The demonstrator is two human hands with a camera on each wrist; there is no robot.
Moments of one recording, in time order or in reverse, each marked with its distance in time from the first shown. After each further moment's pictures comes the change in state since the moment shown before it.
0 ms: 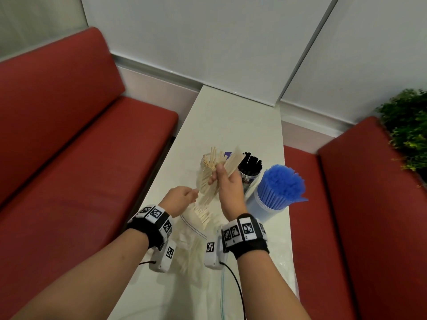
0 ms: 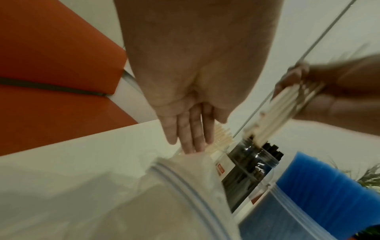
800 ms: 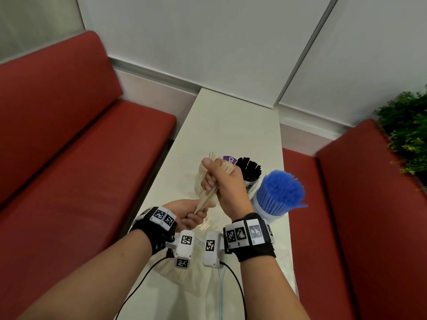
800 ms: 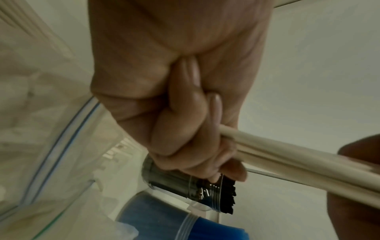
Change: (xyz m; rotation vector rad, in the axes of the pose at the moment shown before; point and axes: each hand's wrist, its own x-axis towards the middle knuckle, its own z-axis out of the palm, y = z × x) left_hand -0.007 0.039 0.002 -0.911 -0.641 -0.565; right_hand 0.007 -0.042 0.008 0.237 -0.229 0.042
